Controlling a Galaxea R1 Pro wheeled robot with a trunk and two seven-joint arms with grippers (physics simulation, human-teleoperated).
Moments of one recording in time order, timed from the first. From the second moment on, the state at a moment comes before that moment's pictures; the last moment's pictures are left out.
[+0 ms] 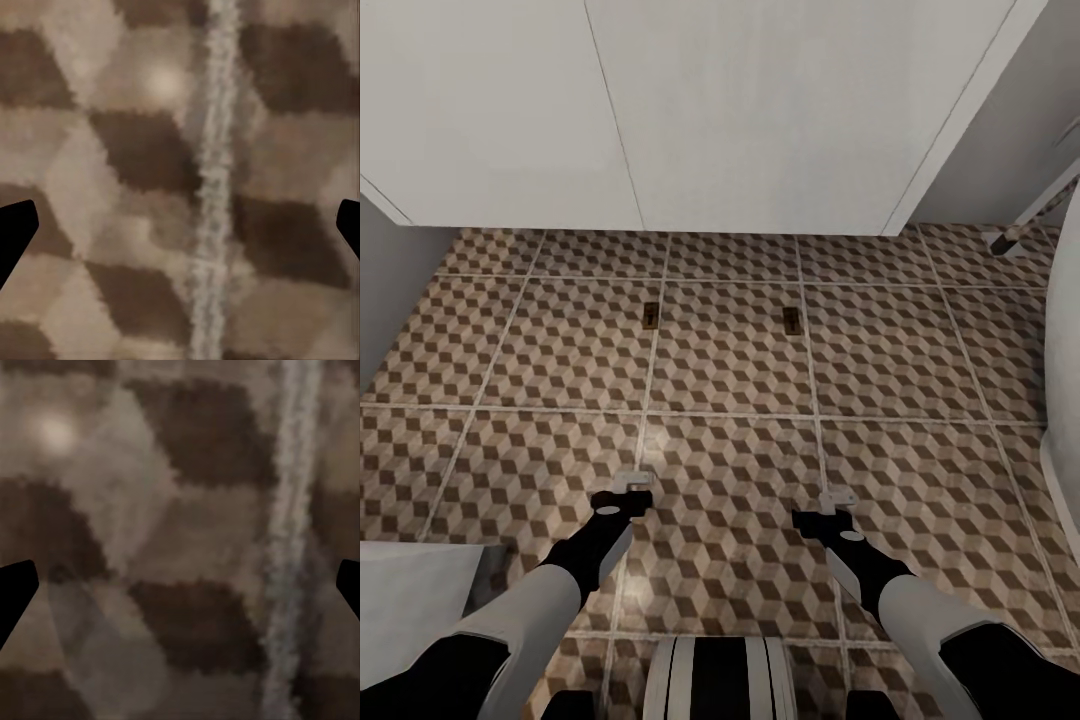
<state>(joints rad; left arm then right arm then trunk) -0.85 -0.08 -0.14 -0.36 0.08 0.11 0.27 -0.86 0.01 0.32 -0.18 -0.29 -0.07 -0.08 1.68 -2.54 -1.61</state>
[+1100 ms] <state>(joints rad) -0.85 -0.09 -0.13 -0.36 0.08 0.11 0.27 -0.86 0.01 0.32 -0.18 -0.29 -0.07 -0.08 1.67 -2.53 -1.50</state>
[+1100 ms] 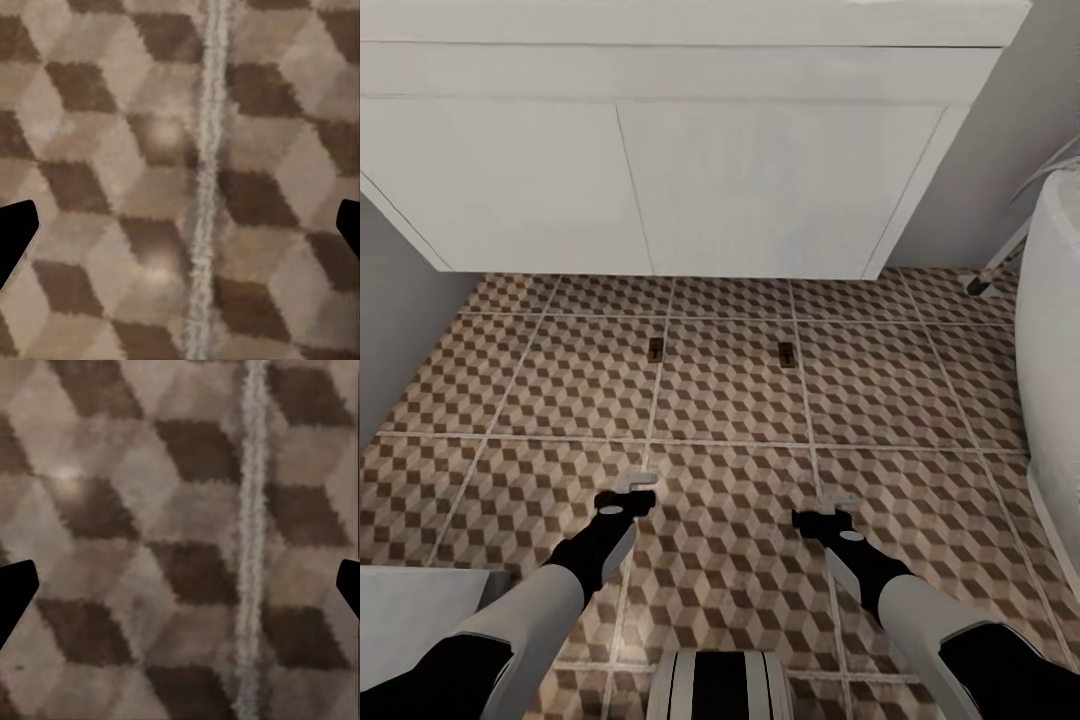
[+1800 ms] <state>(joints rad) -0.85 -0.11 -0.13 -0.36 0.08 0.12 0.27 -0.86 0.01 0.32 -0.18 -0.28 -0.07 -0.10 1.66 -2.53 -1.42</state>
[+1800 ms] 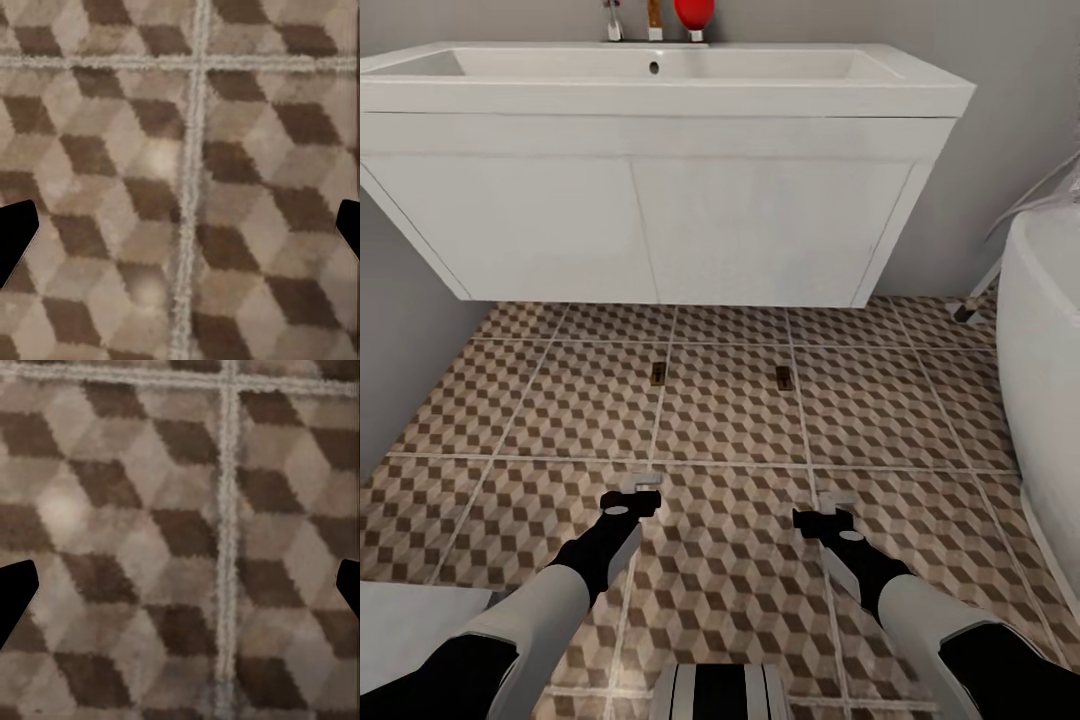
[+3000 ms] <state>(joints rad) -0.85 -0.11 -0.13 -0.36 0.08 0.12 0.27 -0.86 0.01 0.32 -0.18 -0.28 -0.07 -0.11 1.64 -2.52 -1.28</state>
